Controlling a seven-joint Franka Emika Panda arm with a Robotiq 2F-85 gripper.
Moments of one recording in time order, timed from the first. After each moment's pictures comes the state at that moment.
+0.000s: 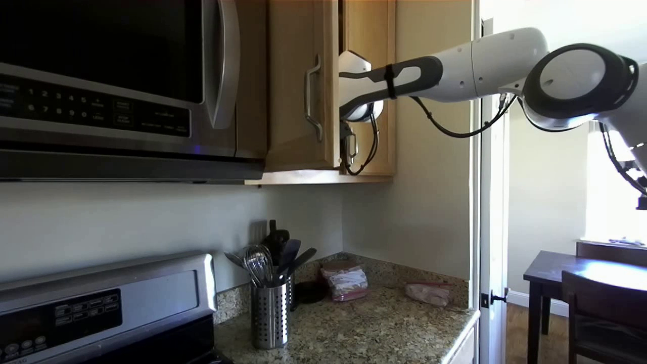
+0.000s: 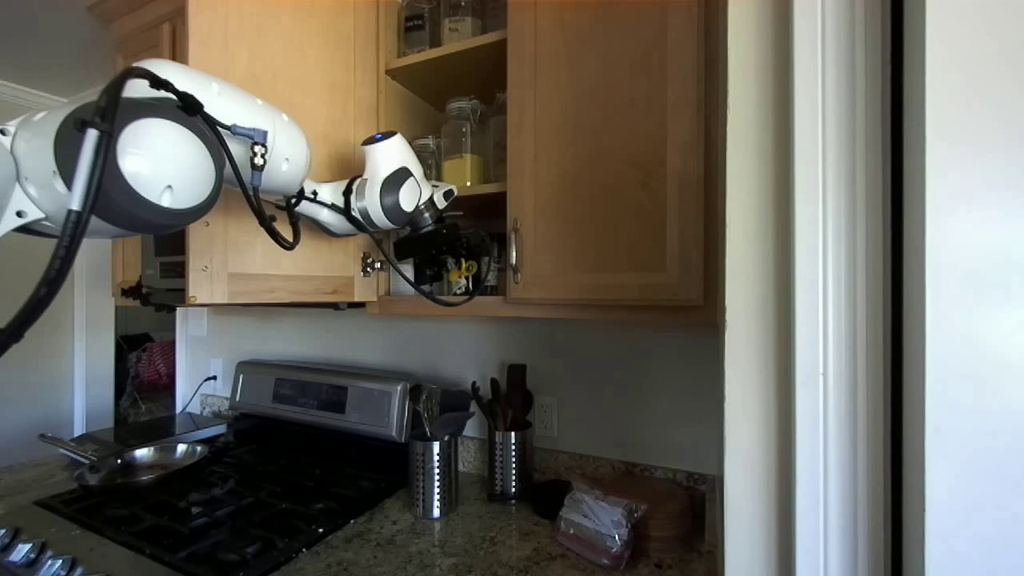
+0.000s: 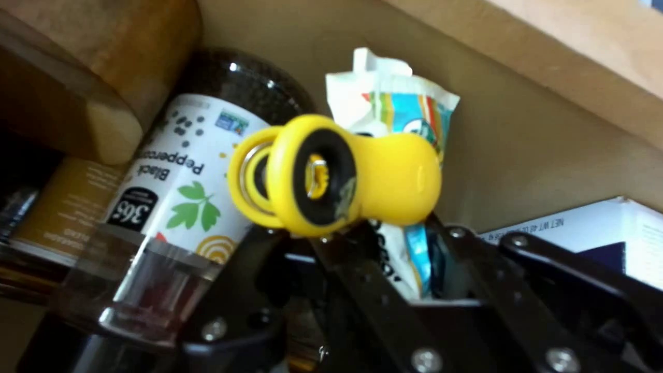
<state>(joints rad) 0.05 0.44 0.06 -1.19 -0.09 2.50 -0.32</state>
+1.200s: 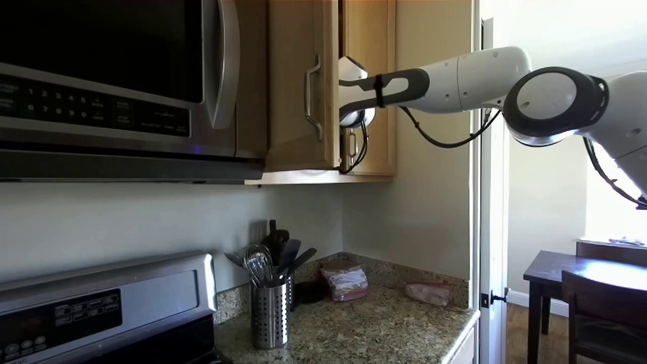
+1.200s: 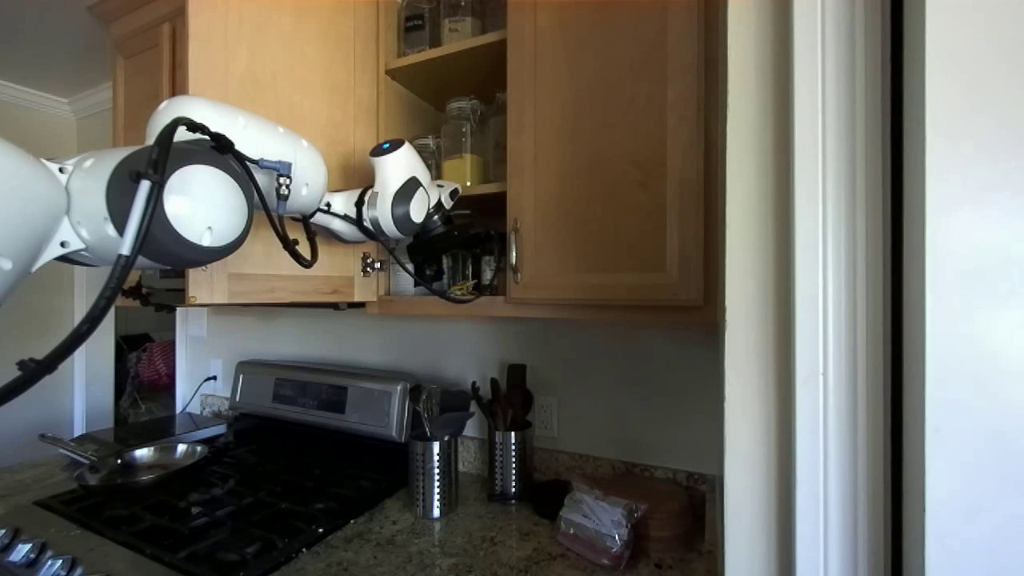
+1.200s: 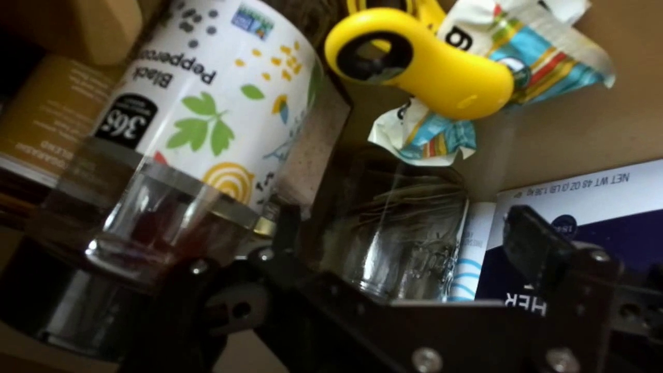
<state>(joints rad) 0.05 0.55 0.08 -1.05 -0.07 2.58 -0.41</state>
